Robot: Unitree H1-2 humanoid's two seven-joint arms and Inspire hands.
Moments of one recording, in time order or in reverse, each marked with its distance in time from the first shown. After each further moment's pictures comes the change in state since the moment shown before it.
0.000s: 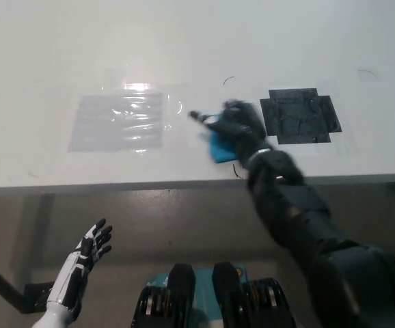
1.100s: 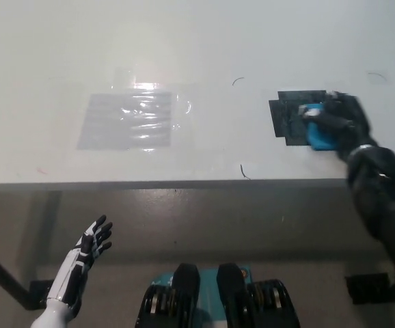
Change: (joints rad) left_arm -0.007 0.000 0.003 -0.007 0.004 0.000 0.000; right_arm 0.083 -0.342 -0.074 -0.002 -0.023 -0.038 0.056
